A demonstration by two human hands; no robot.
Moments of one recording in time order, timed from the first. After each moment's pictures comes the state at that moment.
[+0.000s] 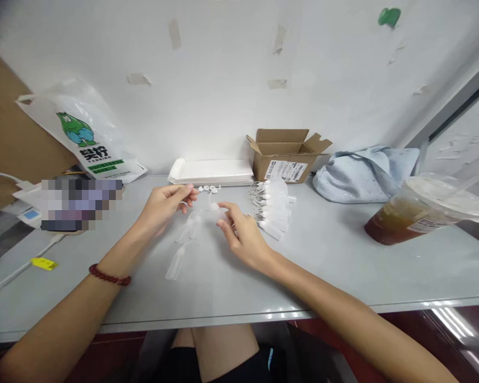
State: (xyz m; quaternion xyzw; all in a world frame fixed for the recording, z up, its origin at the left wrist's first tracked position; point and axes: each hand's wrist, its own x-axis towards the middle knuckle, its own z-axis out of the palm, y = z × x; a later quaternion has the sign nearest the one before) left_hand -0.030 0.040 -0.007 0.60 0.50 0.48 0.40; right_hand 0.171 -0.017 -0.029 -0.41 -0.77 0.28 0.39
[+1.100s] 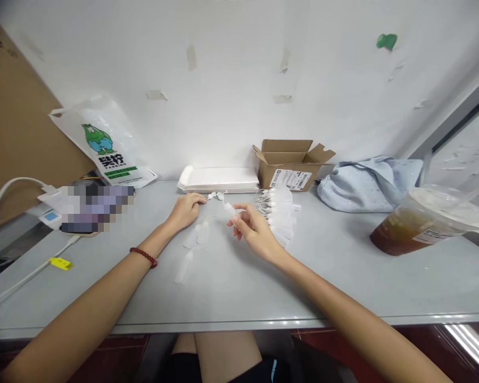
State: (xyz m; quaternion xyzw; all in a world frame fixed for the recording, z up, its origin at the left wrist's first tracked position) left_hand -0.051 0.098 -0.065 0.81 0.50 0.30 0.07; right_hand 0.177 -0.001 -0.024 -0.42 -0.66 0.46 0.43
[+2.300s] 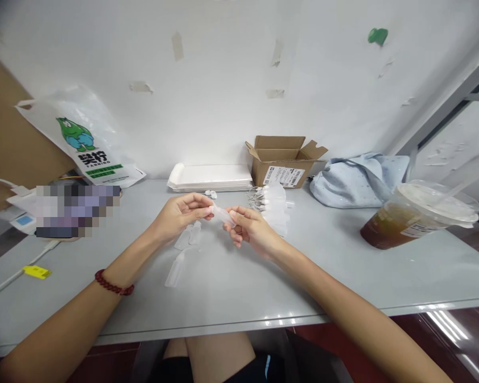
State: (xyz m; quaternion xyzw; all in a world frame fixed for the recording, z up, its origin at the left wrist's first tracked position) left_hand -0.014 0.029 -0.004 0.64 0.35 0.44 0.52; right_hand 0.184 0.000 -0.012 -0.35 -0.50 0.69 0.39
